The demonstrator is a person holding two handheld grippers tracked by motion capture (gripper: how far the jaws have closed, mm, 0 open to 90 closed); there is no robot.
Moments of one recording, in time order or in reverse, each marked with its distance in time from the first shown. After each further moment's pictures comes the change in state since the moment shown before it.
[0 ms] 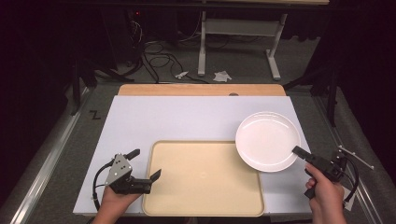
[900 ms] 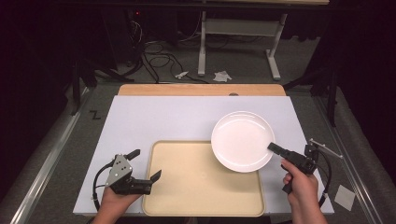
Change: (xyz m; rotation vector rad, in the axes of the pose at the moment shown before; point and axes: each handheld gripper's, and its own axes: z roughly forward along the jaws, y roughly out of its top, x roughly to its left) left arm -0.002 0.001 0.000 0.004 -0.006 0.015; right arm 0.028 -0.027 0.051 0.115 0.086 -0.015
